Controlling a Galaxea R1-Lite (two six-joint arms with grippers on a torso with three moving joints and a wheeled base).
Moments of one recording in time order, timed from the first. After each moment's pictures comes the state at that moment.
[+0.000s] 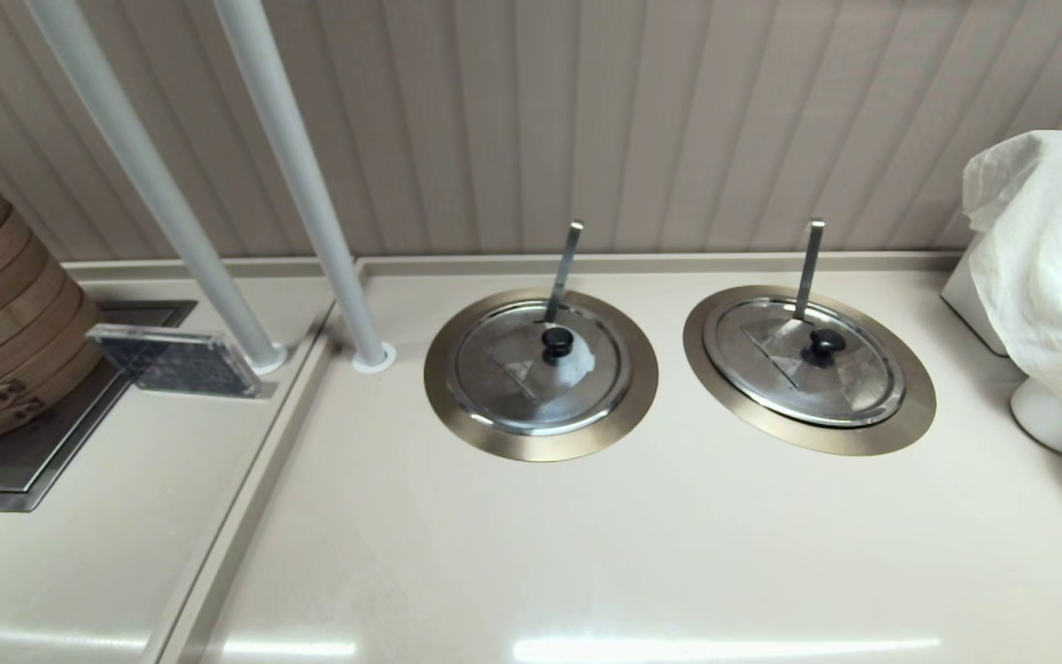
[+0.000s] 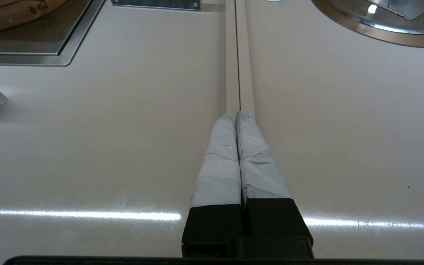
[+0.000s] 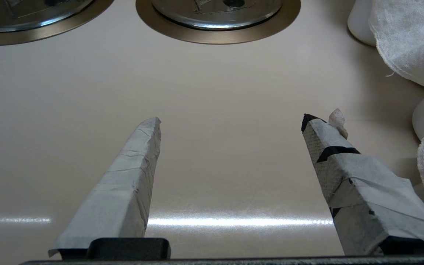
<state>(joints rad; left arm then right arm) 0.00 0.00 0.00 0.00 0.00 0.00 0.00 0.00 0.00 0.00 0.00 -0.01</state>
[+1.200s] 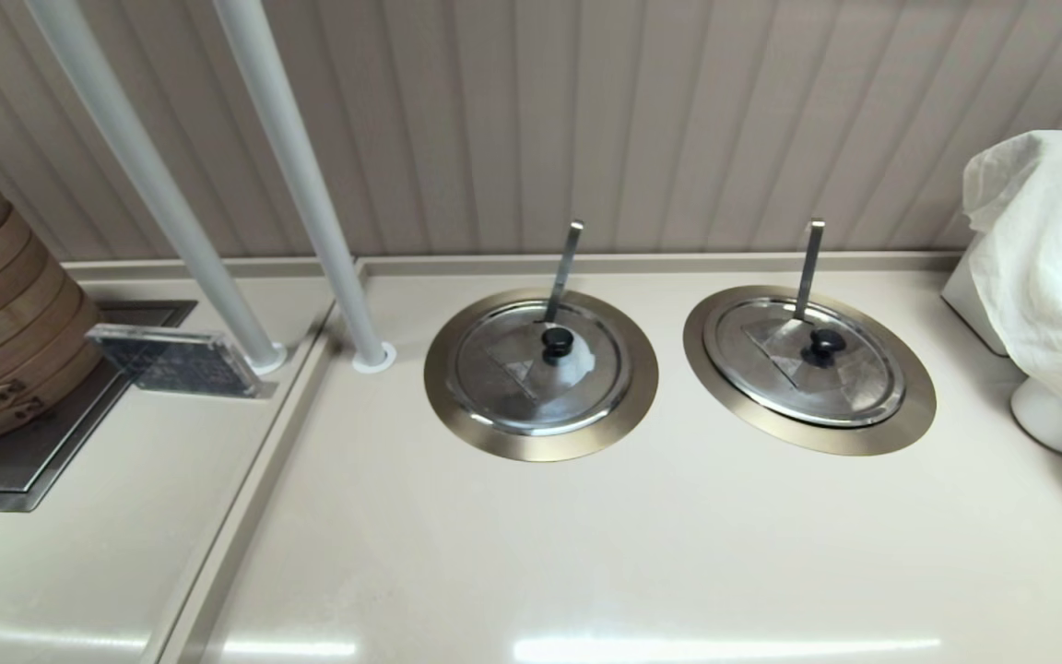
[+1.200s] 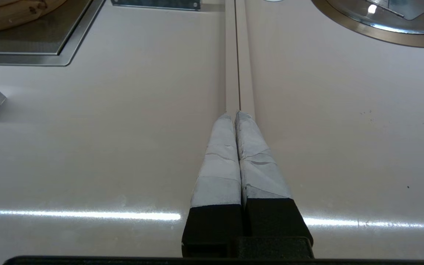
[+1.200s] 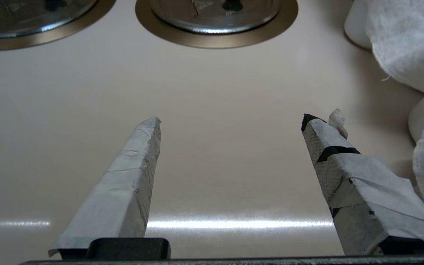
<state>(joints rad) 0.00 0.00 0.00 0.00 0.00 0.00 0.00 0.00 -0.01 0.00 0.00 0.00</state>
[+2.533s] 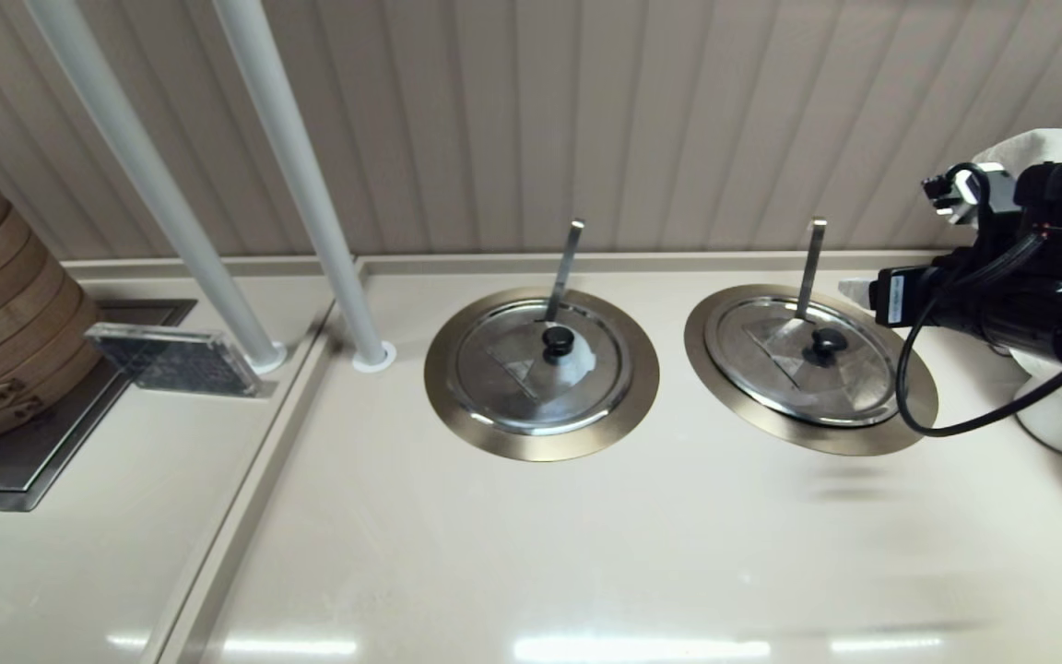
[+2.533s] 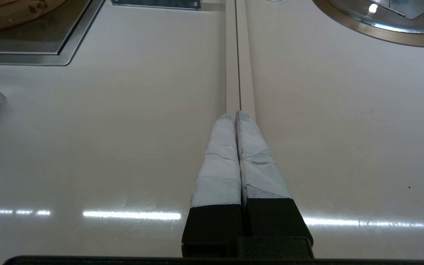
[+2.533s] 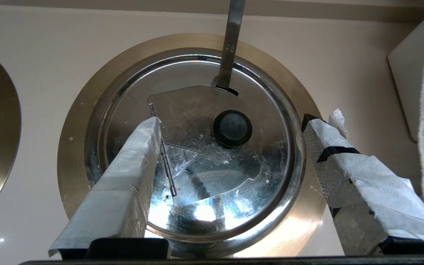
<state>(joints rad) 0.00 0.00 0.00 0.00 0.00 0.00 0.03 1.69 -1.08 -0.37 -0.15 -0.07</state>
